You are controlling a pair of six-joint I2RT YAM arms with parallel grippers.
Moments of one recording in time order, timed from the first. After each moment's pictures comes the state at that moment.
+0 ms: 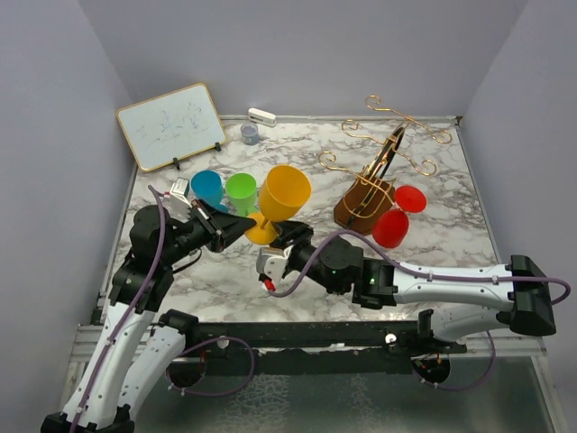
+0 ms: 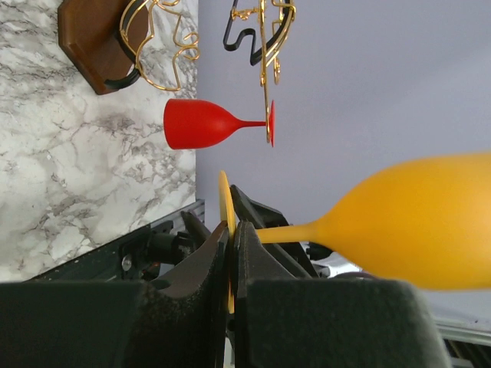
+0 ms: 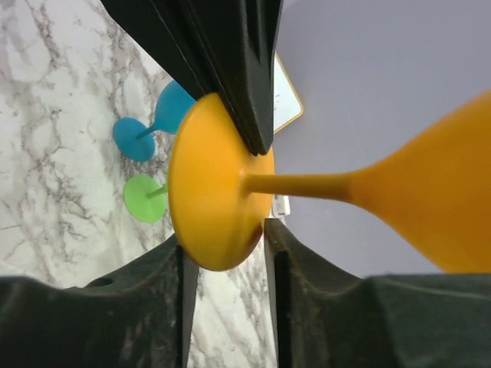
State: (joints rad) left arm -0.29 0.61 0.79 -0.40 0.55 -1.34; right arm 1.36 1.29 0.91 0.34 0.40 -0.93
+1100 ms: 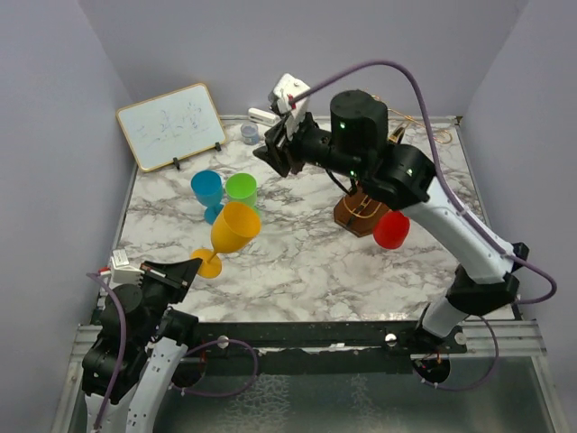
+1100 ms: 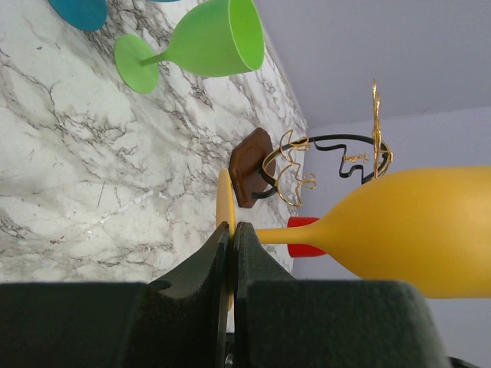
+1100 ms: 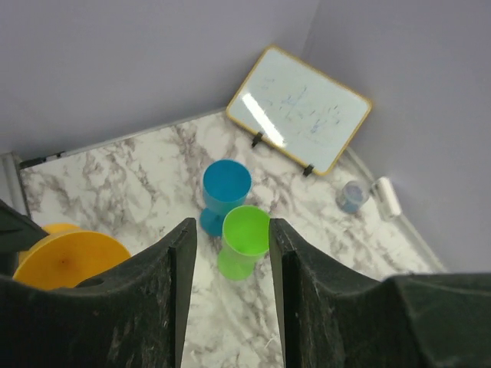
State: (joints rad) left arm -0.29 0.01 0.73 -1.00 -0.05 -1.23; right arm 1.08 1.57 2.07 -0.59 0.06 -0.24
